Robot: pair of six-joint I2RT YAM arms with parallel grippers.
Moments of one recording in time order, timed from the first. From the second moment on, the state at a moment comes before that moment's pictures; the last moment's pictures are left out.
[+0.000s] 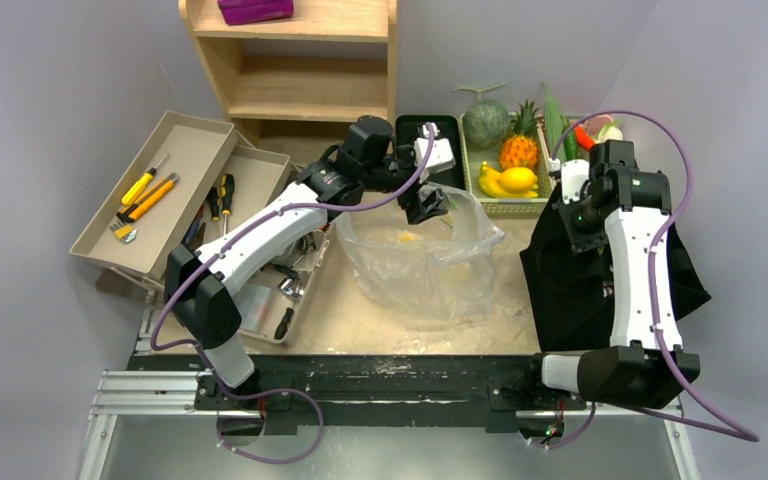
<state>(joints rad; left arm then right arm) -0.73 1.71 1.64 -0.33 0.52 0.37 -0.13 1.29 1.49 -1.41 0.07 -0.40</state>
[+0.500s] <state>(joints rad) -0.73 1.71 1.64 -0.33 0.52 0.37 -0.13 1.29 1.81 -1.35 0.11 -0.34</state>
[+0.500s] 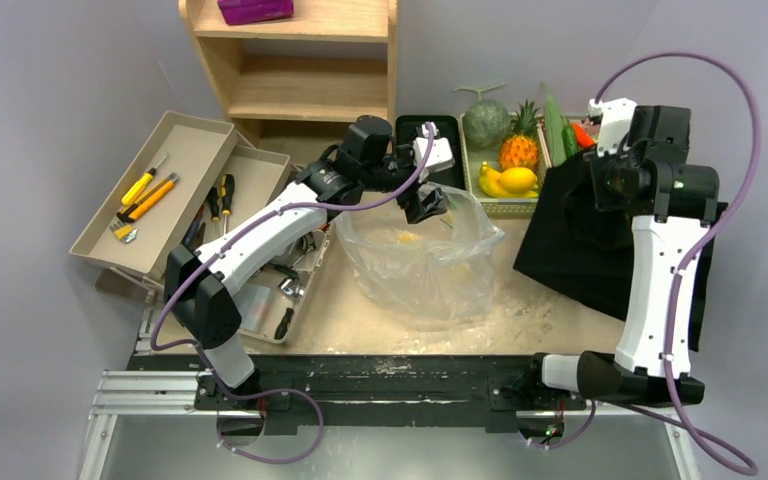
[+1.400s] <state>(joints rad) -0.55 1.47 1.54 -0.19 0.25 0.12 -0.12 1.46 2.29 -1.14 -0.43 -0.12</state>
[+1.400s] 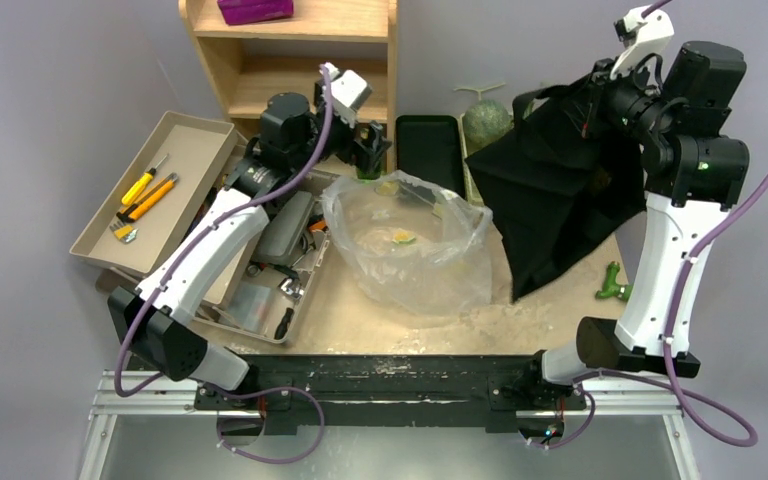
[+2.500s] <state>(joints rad) -0.26 1.40 1.43 -0.36 0.09 -0.08 0.22 1.74 2.41 -0.35 -0.77 0.41</state>
